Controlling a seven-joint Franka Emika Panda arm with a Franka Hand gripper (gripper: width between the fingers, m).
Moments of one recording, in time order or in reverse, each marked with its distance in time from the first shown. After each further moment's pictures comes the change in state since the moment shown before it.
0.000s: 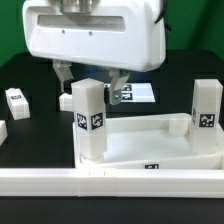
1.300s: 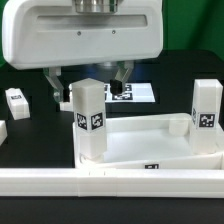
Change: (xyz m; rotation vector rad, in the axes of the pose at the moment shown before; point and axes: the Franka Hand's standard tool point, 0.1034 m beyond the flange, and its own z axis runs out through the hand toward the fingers) arm 0.000 0.002 0.001 -0.030 -0.006 -1.150
